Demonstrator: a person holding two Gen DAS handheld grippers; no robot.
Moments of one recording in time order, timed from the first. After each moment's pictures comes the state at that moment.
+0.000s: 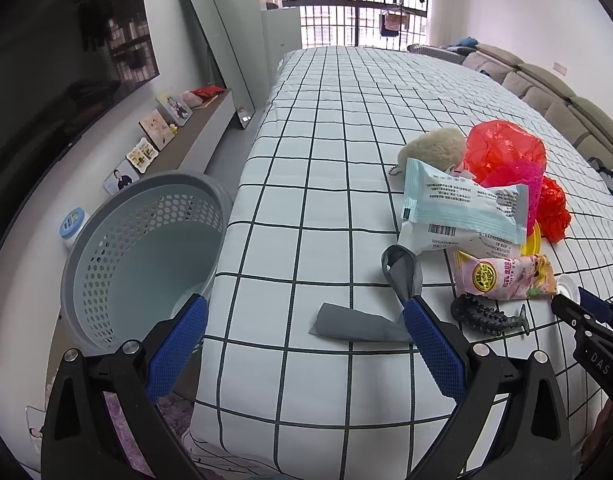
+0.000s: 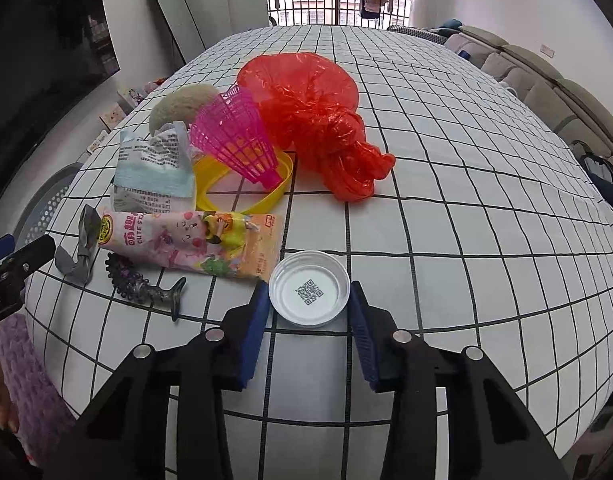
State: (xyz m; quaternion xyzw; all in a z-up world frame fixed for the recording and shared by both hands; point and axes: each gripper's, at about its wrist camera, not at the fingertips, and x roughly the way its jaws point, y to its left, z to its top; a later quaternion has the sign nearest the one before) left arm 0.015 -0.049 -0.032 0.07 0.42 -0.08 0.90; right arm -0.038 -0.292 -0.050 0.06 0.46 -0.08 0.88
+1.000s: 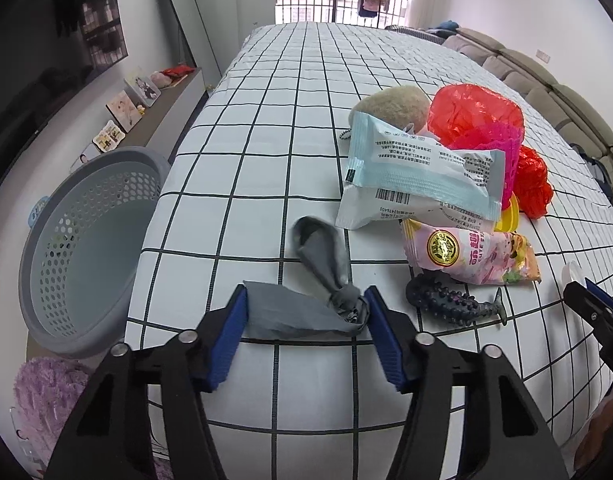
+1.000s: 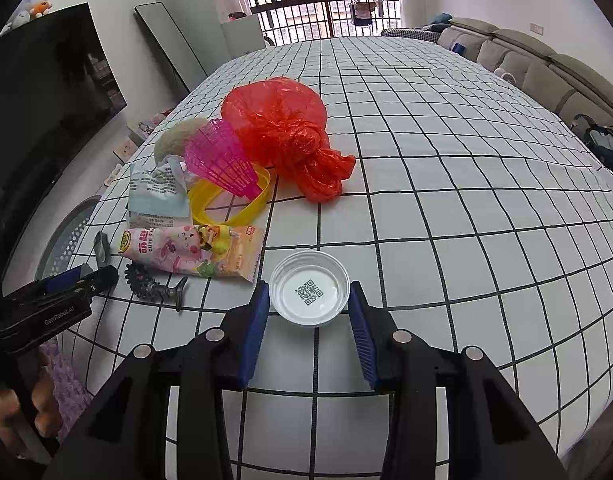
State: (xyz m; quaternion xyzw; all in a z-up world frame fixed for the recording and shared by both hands) left arm 0.020 -0.080 -0.059 0.05 0.46 -0.13 0.88; right arm -0.072 -0.323 -0.040 0.12 0.43 -0.06 0.89
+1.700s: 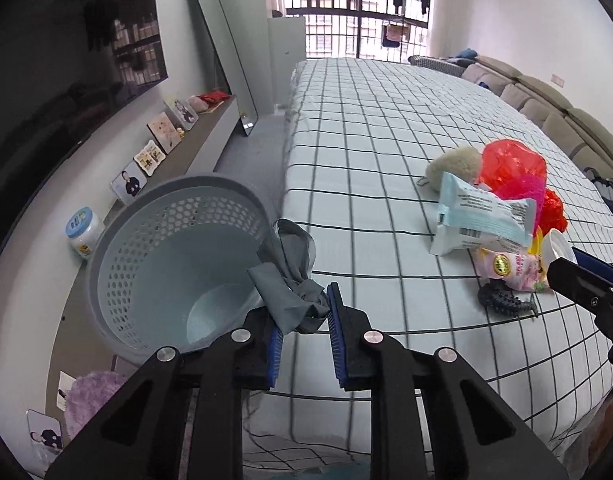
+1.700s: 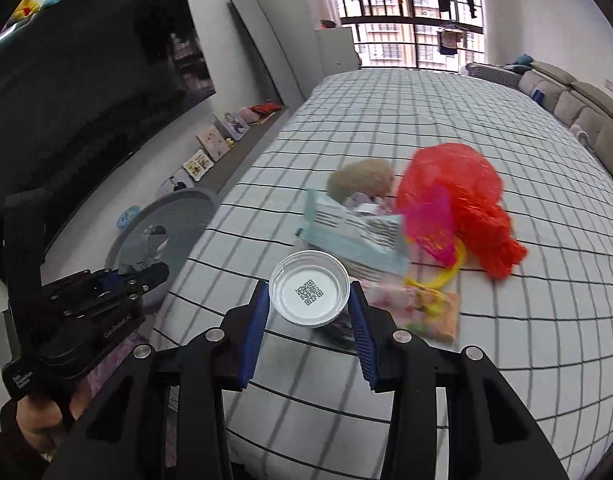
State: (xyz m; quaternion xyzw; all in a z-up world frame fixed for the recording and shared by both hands) left arm 0.010 0.013 -0.017 0.05 0.41 -0.08 0.91; right arm -0.032 -0.193 0.015 0.07 0.40 0.09 0.91
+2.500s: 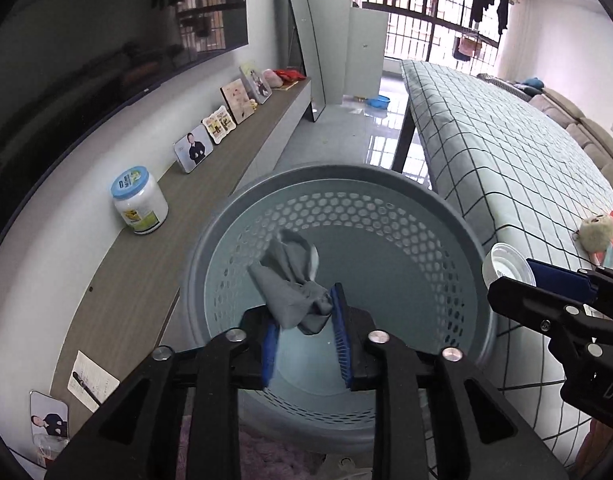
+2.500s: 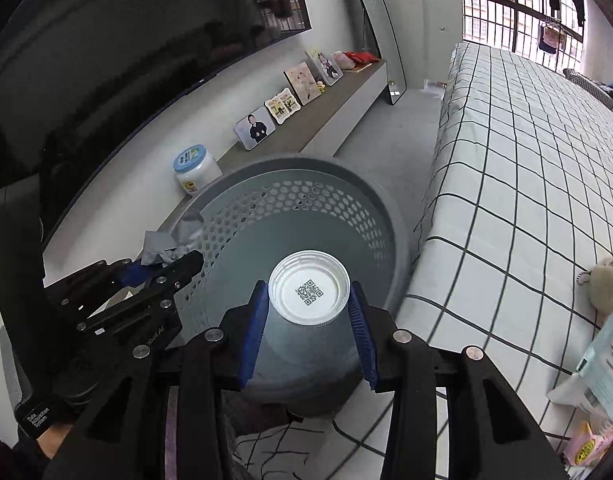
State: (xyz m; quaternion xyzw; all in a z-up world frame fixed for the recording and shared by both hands) left arm 0.088 0.170 -0.053 -0.01 0.43 0.01 0.90; right arm 0.106 0.004 -0.021 0.01 0.47 0.21 0.86
